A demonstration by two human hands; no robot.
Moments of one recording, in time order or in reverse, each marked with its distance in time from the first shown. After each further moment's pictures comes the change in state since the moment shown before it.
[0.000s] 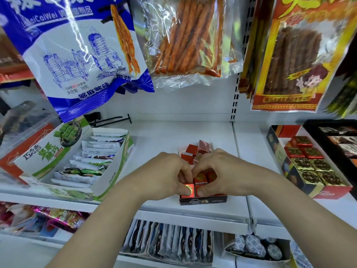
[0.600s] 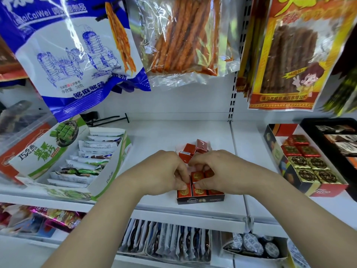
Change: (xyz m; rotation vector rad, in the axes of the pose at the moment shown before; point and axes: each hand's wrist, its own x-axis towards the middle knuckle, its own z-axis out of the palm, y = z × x) left_hand 0.011 -0.008 0.001 0.055 -0.029 0.003; right_hand 0.005 0.010 0.006 -0.037 0.044 0.055
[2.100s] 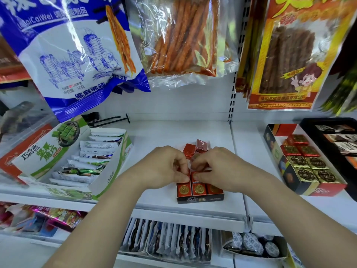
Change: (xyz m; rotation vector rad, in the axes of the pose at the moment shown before) left_hand 0.007 -0.004 0.001 -0.232 0.086 -0.024; right_hand 0.004 0.001 0.004 0.025 0.082 0.054
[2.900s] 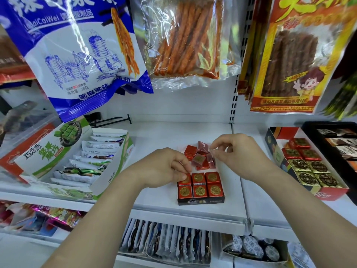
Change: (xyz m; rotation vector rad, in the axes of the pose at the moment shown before) left_hand 0.004 -0.010 -0.002 -0.142 -0.100 -0.078; right_hand -0.004 0.023 -0.020 0.145 0.378 0.178
